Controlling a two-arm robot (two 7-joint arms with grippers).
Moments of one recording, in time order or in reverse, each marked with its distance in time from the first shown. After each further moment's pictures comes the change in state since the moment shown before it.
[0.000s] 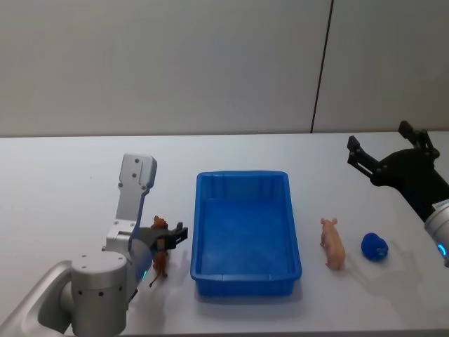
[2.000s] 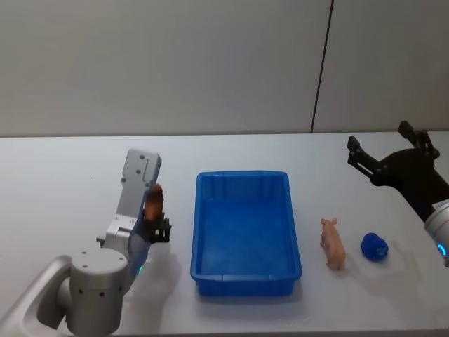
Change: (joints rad) left arm 0.002 -0.009 -0.019 -0.001 0.169 -0.007 -0.067; right arm 0.000 0.000 0.000 0.000 0.000 0.000 0.000
